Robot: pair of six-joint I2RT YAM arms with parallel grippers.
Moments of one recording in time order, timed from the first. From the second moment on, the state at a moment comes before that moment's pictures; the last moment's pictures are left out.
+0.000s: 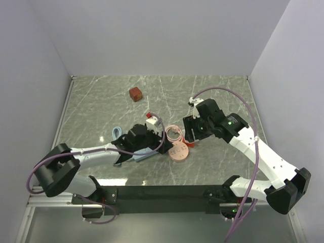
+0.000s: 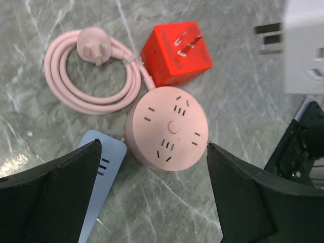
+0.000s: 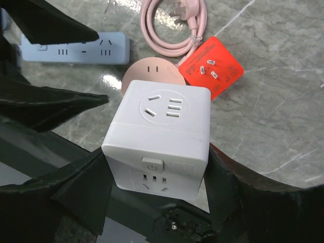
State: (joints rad) left arm -0.84 1.36 0.59 0.40 0.14 -0.44; right arm 0.63 1.16 1.16 -0.94 -0.02 0.25
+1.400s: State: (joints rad) left arm -0.92 1.77 0.68 0.67 0.06 -0.23; right arm 0.70 1.12 1.11 -0.90 -0.04 0.26
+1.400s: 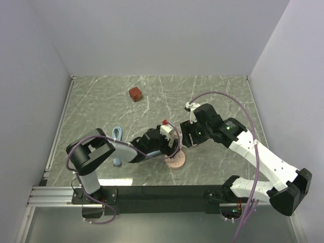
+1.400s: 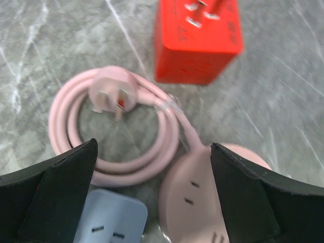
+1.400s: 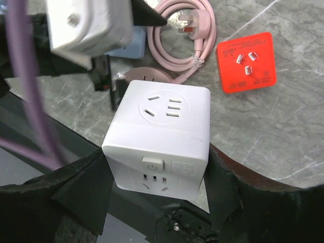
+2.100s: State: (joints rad) left arm -1.07 1.62 0.49 0.75 0.15 -0.06; right arm 0.73 1.16 1.11 -0.90 -0.02 0.26
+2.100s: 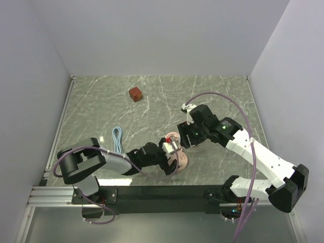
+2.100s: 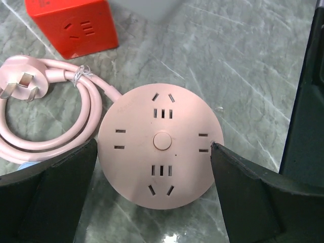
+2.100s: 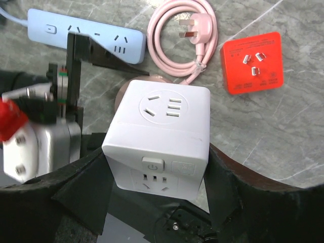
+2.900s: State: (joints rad) left arm -1.25 1.67 0.48 0.87 -0.16 -0.04; right arm 0.73 1.10 1.11 -0.90 -0.01 0.25
